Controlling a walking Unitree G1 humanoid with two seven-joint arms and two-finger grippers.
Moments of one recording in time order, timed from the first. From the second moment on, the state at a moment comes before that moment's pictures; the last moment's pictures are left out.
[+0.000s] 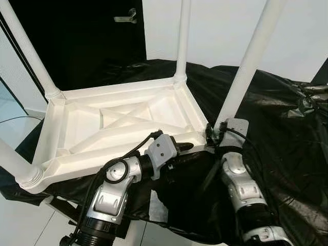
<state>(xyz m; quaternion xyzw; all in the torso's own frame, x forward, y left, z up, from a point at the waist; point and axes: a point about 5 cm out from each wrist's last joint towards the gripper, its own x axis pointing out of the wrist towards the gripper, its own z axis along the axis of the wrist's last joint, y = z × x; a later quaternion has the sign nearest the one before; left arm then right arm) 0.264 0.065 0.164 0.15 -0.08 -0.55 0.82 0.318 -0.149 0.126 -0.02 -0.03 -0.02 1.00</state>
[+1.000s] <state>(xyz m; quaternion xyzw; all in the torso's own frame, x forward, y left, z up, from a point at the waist) 0.268 0.064 0.165 0.15 -0.09 -0.55 0.82 0.343 -0.165 0.135 -0.08 0.00 0.31 0.95</state>
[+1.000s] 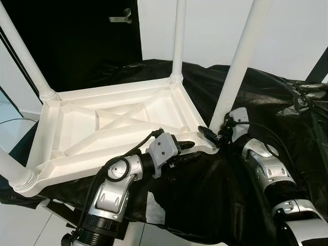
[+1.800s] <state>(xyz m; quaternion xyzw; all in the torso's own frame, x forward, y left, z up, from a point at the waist) 0.268 0.065 0.165 0.15 -0.08 -0.55 0.82 0.342 -0.139 0.128 -0.02 -0.01 0.01 1.00</state>
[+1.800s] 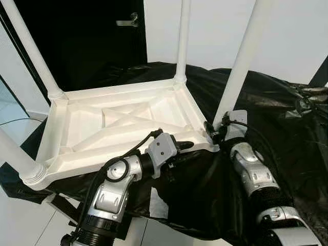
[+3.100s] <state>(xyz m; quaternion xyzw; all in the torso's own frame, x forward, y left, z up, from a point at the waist) 0.265 0.063 0.166 0.14 -0.09 -0.55 0.82 0.328 -0.175 0.137 -0.04 -0.04 0.14 0.99</state>
